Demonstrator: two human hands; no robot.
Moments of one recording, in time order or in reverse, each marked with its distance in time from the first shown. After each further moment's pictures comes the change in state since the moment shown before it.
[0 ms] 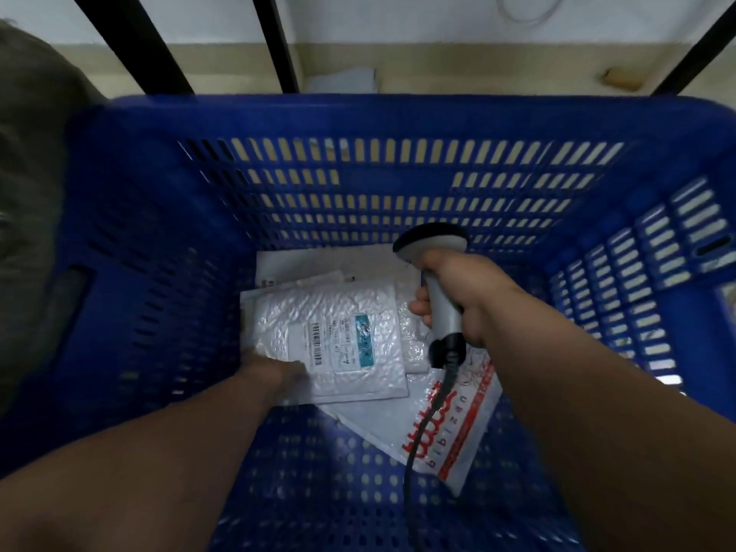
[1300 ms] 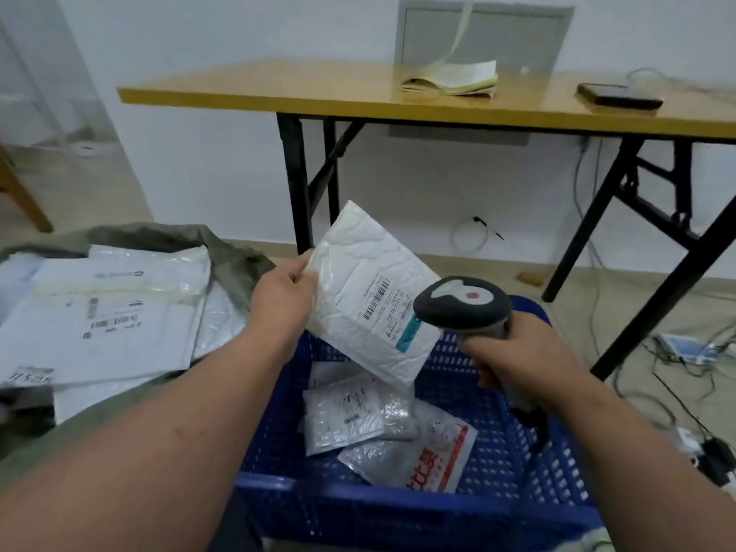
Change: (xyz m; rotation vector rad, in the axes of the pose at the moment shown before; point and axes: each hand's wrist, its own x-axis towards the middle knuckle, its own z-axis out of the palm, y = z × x) left_hand -0.316 0.020 -0.227 -0.728 0.120 1.005; right_hand -0.367 -0.008 -0.055 -0.520 0.158 -0.875
